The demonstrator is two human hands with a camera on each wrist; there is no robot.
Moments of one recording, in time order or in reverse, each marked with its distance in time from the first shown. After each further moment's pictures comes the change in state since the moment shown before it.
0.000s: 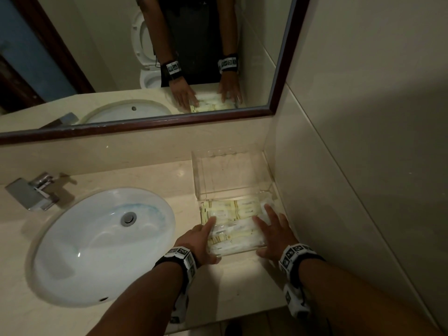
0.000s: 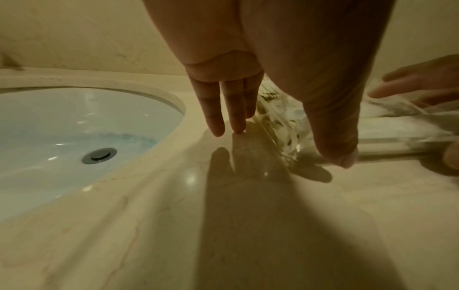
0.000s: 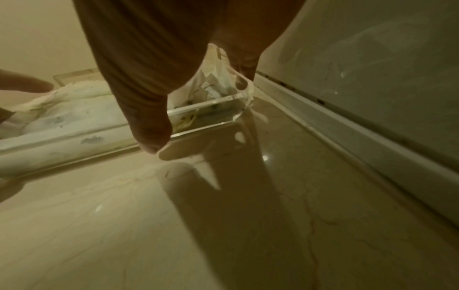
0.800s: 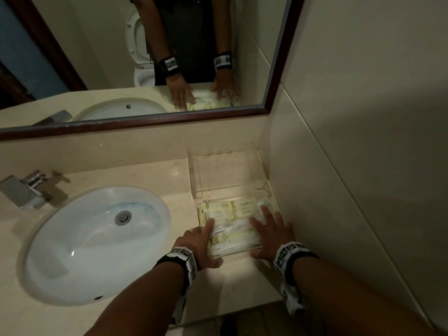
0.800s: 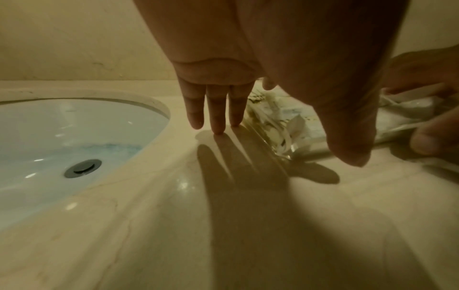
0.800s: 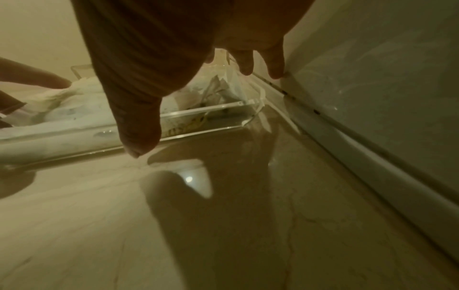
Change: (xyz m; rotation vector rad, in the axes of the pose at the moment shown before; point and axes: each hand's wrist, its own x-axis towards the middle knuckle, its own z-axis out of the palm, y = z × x) left_hand -0.013 0.016 0.006 0.135 -0.039 -0.024; right_hand -0.014 -0.004 -0.002 -0.161 -0.076 0.051
